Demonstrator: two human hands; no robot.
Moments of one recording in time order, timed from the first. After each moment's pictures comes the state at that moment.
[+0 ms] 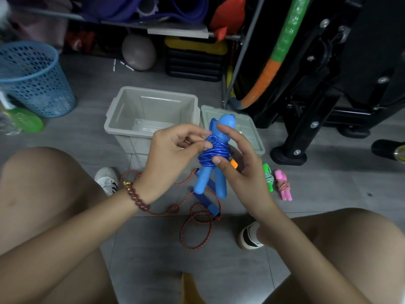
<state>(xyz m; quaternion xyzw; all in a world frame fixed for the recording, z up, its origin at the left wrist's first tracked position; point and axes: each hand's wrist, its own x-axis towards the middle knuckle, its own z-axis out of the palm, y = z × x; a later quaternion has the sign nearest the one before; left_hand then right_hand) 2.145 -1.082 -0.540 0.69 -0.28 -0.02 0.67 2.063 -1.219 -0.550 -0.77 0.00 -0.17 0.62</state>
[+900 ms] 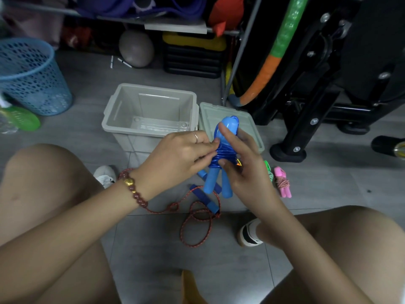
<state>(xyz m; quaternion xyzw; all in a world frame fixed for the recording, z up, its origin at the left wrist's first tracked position) 2.155 -1.082 -0.543 0.75 -0.54 0.17 0.33 2.055 -1.225 -0.540 -0.87 0.03 -0.16 0.47</state>
